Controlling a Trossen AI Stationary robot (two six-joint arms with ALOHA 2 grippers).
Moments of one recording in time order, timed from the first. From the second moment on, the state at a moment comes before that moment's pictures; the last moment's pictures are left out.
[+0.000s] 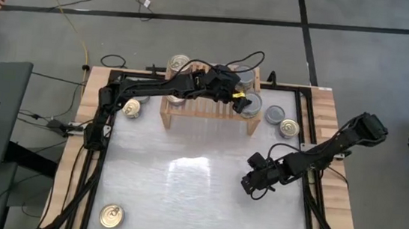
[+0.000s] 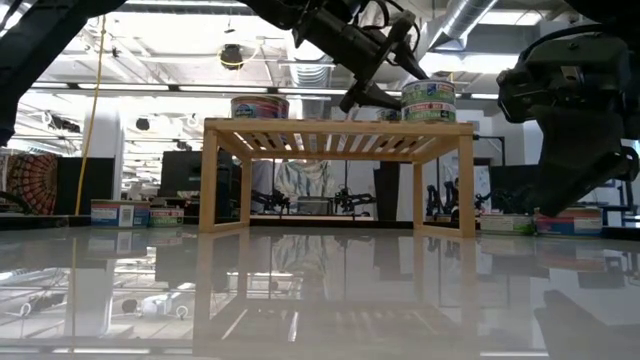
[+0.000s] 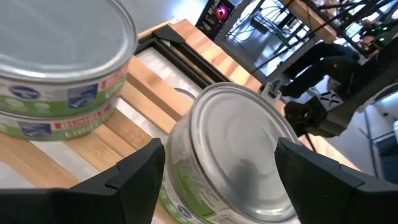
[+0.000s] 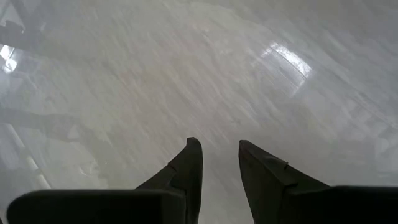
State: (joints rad) left arm 0.30 2.05 1.91 -0.27 0.04 -0.52; right arm 0.46 1.35 0.64 -0.35 0.26 1.26
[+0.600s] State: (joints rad) left arm 0.32 1.93 1.91 -0.41 0.00 -0.43; right arm 0.46 1.35 0.64 -0.35 0.26 1.26
